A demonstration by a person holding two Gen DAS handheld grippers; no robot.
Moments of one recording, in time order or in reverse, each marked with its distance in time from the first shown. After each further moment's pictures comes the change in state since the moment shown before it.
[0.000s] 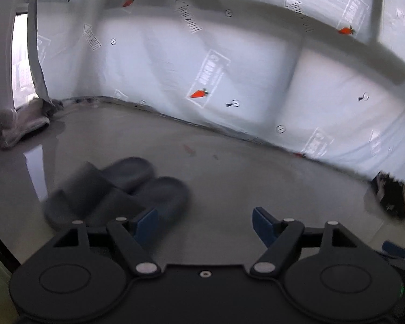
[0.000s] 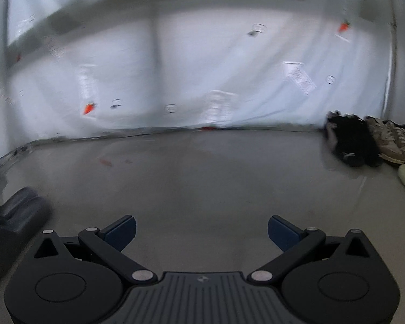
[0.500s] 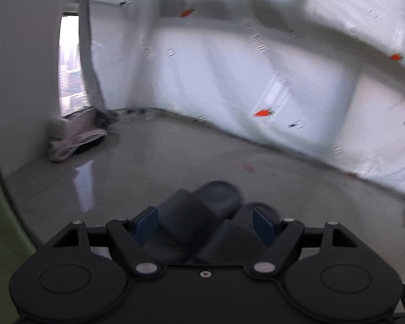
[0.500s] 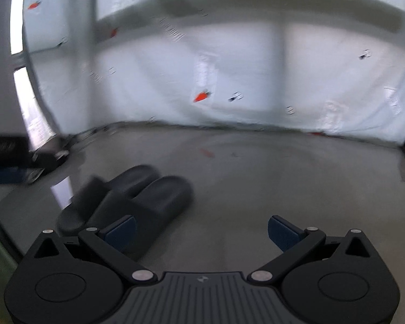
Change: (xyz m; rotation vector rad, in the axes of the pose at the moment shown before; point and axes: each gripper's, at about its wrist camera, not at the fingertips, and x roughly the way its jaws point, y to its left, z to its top) left arm -0.017 0.106 0.037 -0.056 -0.017 0.136; right arm -0.039 0.195 -0.018 -0.102 0.060 0.264
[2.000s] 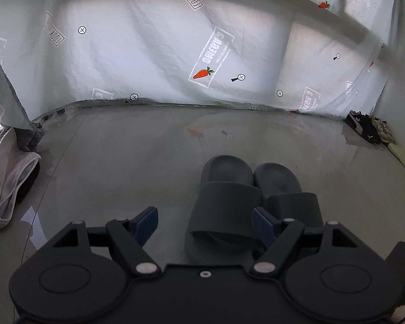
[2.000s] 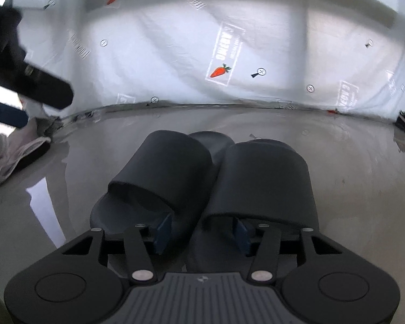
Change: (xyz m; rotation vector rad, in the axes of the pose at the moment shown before) left arm 0.127 0.163 0.051 0.342 0.154 -0.502; right arm 0.141 0.210 -0.046 0.113 -0.072 -0.281
